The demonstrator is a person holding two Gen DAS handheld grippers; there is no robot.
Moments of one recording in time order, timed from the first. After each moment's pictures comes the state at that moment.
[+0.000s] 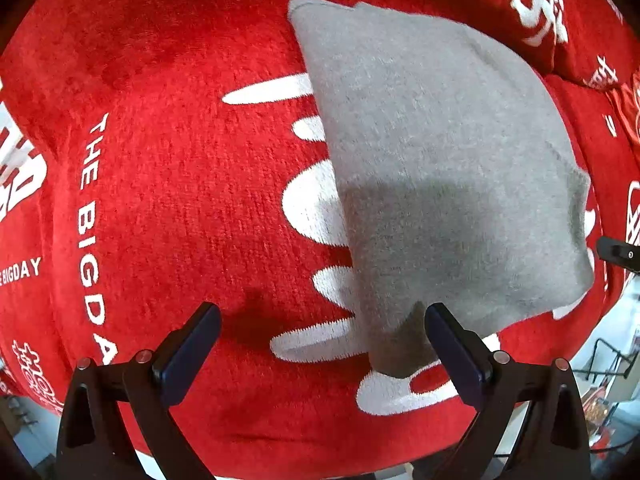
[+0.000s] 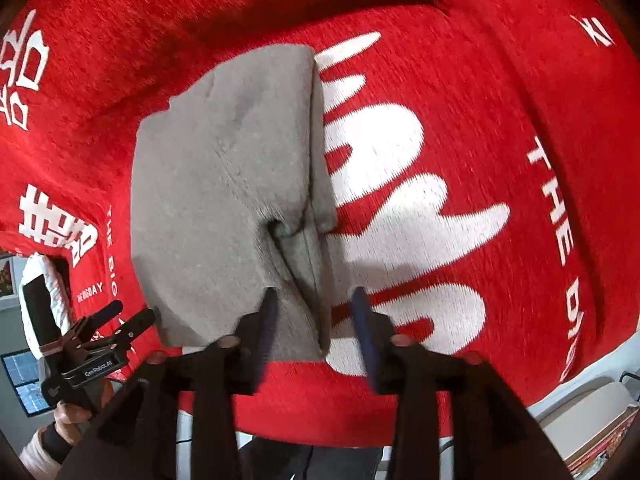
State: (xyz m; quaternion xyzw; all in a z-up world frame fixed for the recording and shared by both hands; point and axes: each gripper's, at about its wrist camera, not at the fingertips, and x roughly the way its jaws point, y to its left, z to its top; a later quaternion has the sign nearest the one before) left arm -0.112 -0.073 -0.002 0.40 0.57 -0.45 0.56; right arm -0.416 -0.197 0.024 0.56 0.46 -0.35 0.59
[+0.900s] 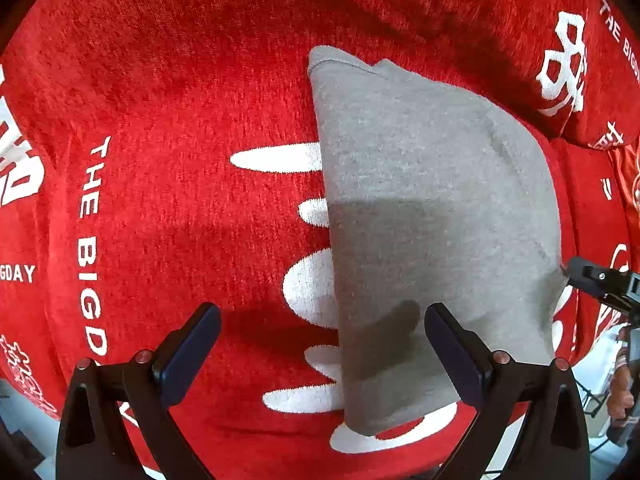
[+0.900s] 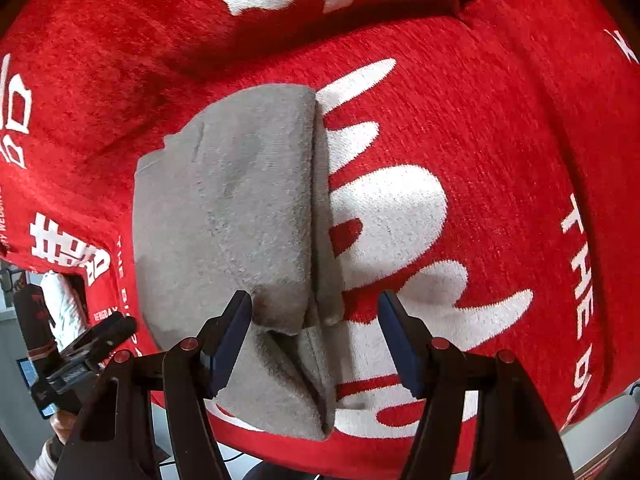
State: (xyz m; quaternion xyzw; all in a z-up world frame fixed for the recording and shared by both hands) left arm -0.084 -0.126 0.013 0.35 0.60 -0.44 0.57; right arm -0.413 -0.250 0.002 0.59 0.44 -0.33 0.59
